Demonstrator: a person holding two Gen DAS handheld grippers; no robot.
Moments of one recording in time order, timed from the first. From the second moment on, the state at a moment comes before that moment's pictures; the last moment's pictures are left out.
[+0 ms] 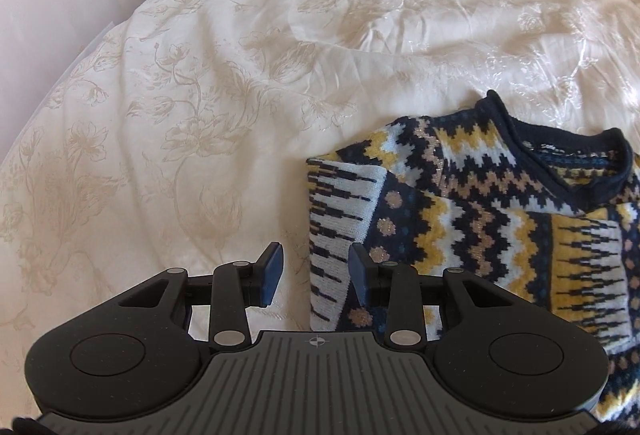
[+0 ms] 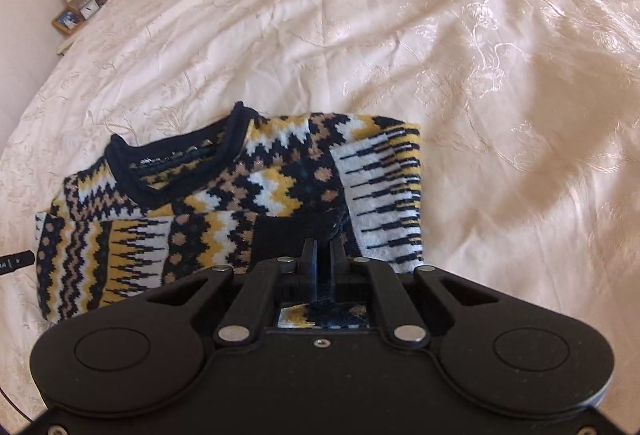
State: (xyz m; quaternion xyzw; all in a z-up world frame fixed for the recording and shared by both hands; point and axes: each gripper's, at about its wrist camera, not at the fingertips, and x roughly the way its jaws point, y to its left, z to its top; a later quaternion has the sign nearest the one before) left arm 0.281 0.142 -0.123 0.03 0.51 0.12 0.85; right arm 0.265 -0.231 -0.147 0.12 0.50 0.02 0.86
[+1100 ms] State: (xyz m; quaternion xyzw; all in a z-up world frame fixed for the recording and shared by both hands) left arm 0.160 0.140 -0.097 0.04 0.51 0.09 0.85; right arm 0.178 -0.221 -0.120 0.11 0.49 -0.01 0.87
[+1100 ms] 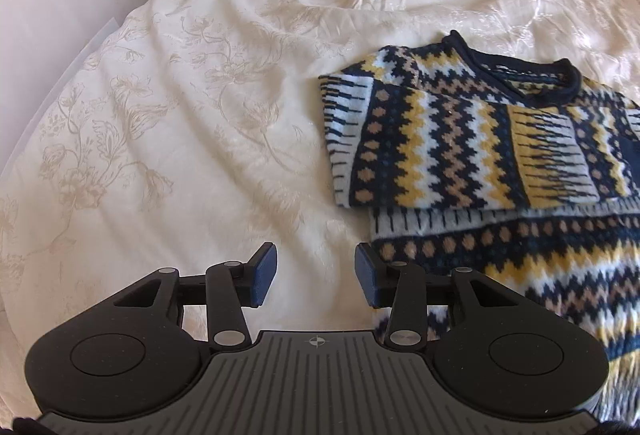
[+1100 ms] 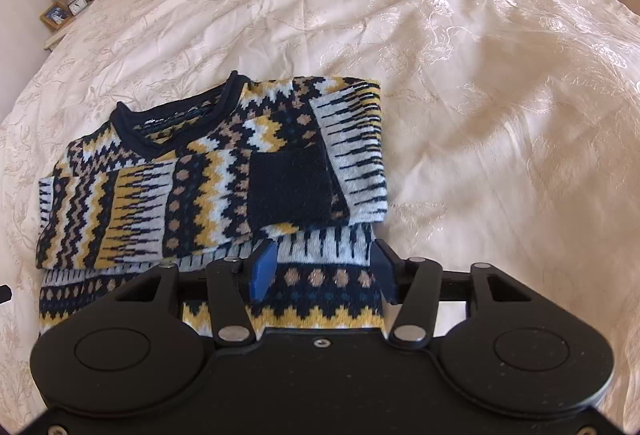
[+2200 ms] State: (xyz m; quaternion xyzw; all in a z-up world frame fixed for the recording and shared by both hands) left arm -0.042 0.075 -0.123 0.00 0.55 0.04 0.84; right arm -0.023 -0.221 -0.149 0.10 0.52 0.06 0.84
